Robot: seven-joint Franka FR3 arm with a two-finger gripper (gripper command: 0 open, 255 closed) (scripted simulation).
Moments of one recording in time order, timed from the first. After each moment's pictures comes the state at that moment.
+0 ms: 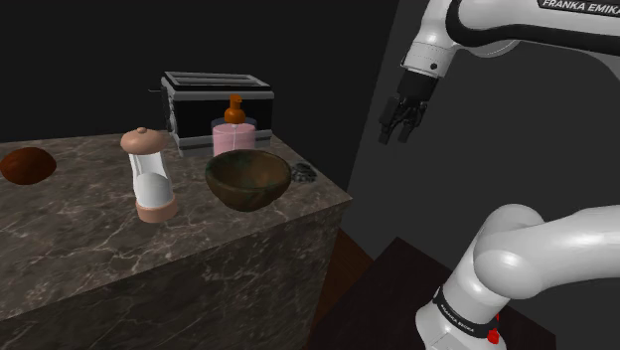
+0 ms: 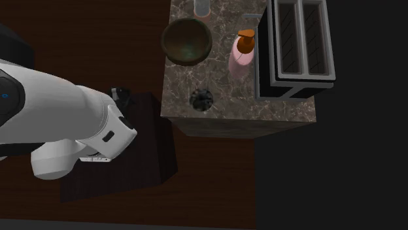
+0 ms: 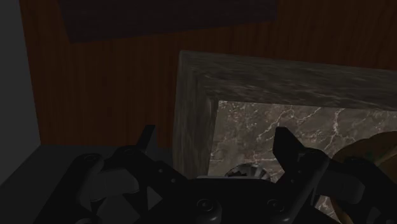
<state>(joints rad) 0.00 -0.82 -0.07 -2.37 0.07 1.59 0.08</state>
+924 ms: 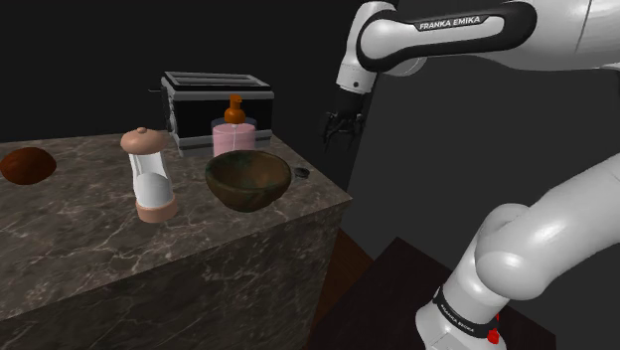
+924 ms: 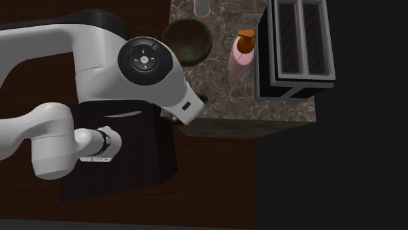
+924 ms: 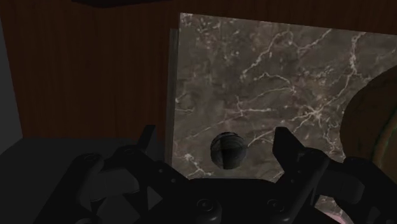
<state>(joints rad) 0.03 -0.40 0.01 -2.24 0.11 1.86 0.16</state>
